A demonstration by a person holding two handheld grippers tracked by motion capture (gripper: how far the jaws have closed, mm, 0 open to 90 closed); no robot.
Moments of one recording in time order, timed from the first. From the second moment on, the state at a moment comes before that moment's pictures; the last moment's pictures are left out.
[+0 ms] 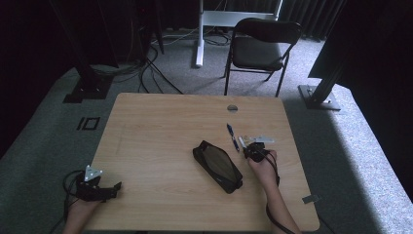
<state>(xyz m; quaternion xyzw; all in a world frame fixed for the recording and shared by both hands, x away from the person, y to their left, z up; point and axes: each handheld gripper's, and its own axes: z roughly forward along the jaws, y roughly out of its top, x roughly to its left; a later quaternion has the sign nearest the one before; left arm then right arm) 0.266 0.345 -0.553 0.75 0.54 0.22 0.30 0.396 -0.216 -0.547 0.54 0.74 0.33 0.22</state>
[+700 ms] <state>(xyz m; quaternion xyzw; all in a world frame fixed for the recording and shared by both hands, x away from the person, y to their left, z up) 0.266 0.345 -0.553 0.75 0.54 0.22 0.30 0.388 -0.219 -0.510 0.53 0.73 0.37 0.22</state>
